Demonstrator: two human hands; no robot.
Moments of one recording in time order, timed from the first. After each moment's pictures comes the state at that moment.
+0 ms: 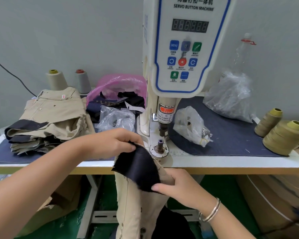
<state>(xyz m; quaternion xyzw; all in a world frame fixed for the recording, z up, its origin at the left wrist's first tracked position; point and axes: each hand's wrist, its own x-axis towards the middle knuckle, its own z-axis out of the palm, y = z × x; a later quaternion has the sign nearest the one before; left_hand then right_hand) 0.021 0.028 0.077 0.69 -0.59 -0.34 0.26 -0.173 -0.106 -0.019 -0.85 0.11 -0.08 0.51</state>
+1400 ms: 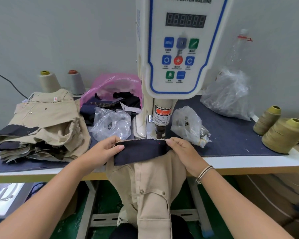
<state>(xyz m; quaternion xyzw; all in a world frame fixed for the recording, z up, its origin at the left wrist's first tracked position) 0.061 0.021 -0.021 0.70 -0.37 -0.35 0.50 -0.120 -0.185 -0.039 -0.77 0.17 -0.20 0.59</state>
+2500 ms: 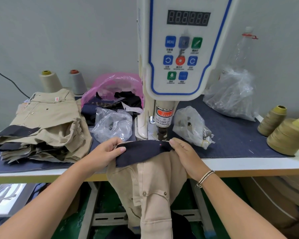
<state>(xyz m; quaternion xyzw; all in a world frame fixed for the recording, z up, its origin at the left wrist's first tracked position) 0.060 0.018 -0.025 0.71 -0.38 -0.33 0.50 -0.119 -0.184 -0.045 -0.76 0.16 -0.21 0.60</state>
